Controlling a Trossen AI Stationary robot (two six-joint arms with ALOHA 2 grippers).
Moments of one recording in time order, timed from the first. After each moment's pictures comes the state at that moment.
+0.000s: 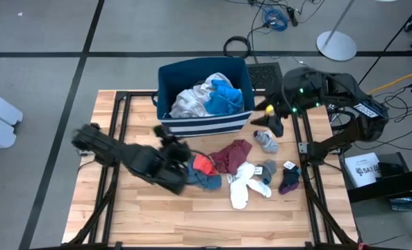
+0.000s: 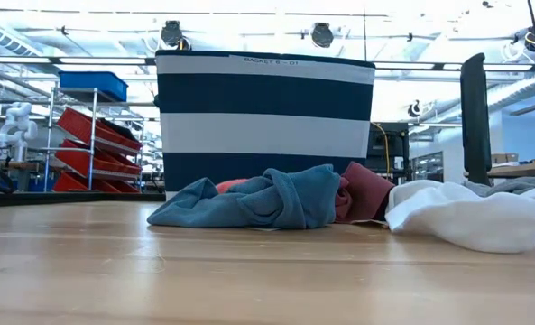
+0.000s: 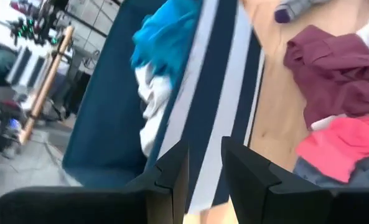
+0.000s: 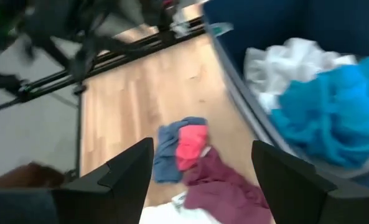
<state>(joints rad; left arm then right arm) -0.44 1.74 1.91 -1.55 -0.97 -0.51 -0.10 1.33 1.92 -1.26 -0.07 0.29</state>
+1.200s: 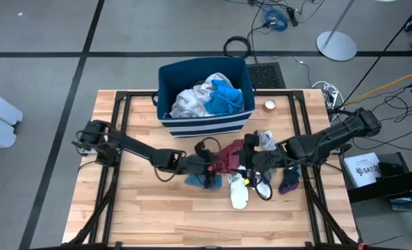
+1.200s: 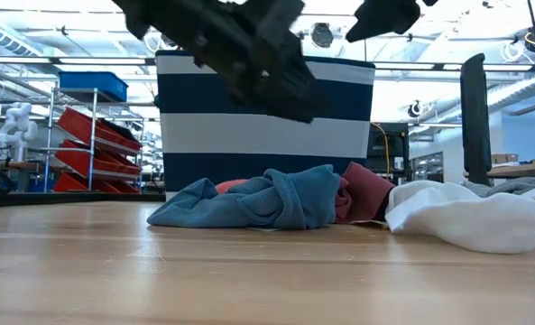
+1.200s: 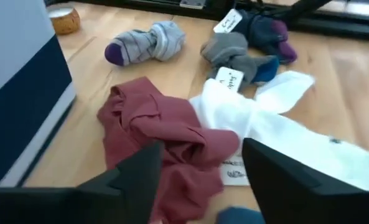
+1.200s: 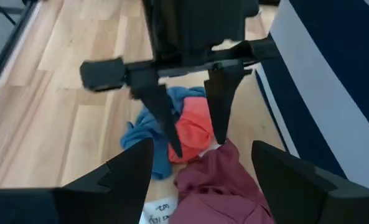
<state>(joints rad) -0.21 1.79 1.06 0.20 -0.37 -0.25 0.36 1.30 1.06 -0.48 0.39 0.20</state>
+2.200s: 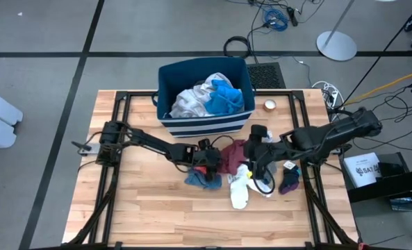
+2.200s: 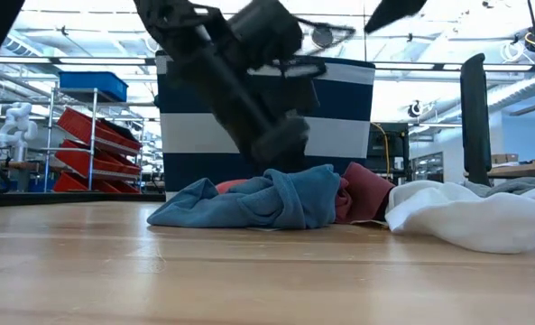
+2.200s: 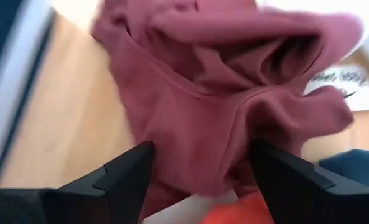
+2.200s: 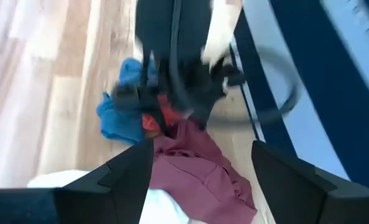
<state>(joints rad) -0.09 1.98 1.17 -0.02 -0.23 -0.13 0.32 1.29 1.24 -0.83 0.40 0.21</state>
